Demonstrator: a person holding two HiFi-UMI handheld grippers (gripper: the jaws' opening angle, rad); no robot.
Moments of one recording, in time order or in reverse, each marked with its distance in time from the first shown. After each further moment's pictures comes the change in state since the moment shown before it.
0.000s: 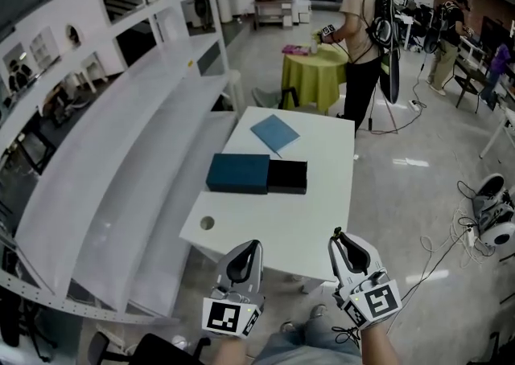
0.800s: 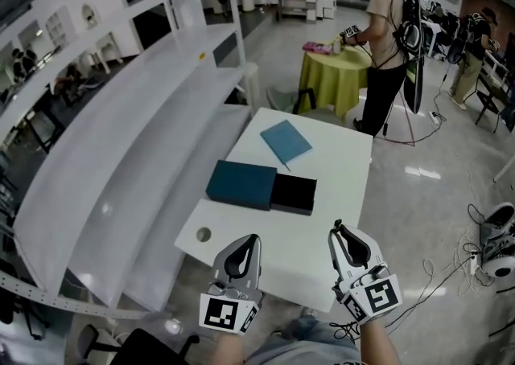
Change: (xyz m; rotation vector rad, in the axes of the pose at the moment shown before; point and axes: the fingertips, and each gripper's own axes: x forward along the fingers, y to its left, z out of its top) left arm 0.092 0.036 -0.007 0.010 -0.007 0.101; right arm 0.098 -0.070 0.002 -0.007 0.004 0.107
